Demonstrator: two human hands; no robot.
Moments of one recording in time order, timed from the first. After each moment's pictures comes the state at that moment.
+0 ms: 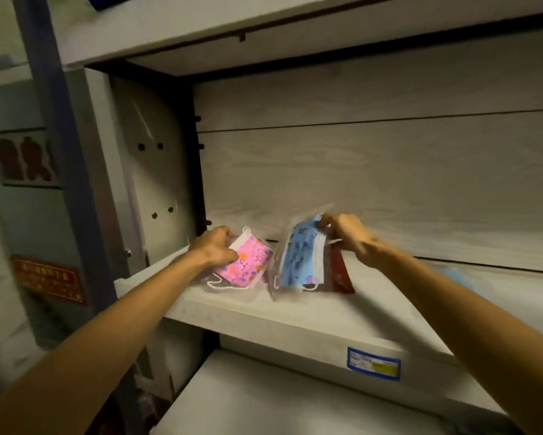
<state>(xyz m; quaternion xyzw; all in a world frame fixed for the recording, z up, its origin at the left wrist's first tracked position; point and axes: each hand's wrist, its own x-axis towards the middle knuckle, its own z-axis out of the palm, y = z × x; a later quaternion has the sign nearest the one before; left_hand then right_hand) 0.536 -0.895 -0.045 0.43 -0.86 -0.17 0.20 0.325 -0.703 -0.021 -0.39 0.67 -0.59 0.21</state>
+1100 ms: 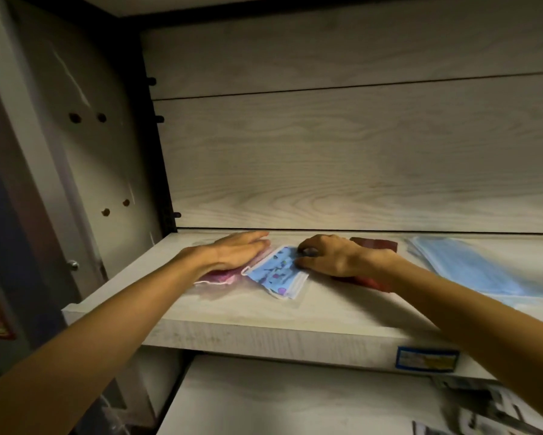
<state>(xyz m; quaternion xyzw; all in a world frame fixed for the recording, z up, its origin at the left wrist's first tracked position) 0.470 -0.944 -0.079 0.20 -0.96 -0.18 0.03 0.337 -0.741 -0.078 -0.51 0.85 -0.10 0.03</state>
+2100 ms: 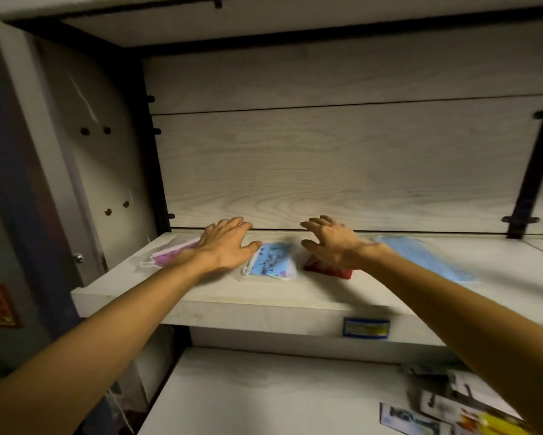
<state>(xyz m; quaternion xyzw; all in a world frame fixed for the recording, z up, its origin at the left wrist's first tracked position) 0.502 -0.863 -0.052 0.22 -0.97 0.03 0.13 0.334 -0.673 -0.060 -0.50 0.85 -0.12 -0.08</state>
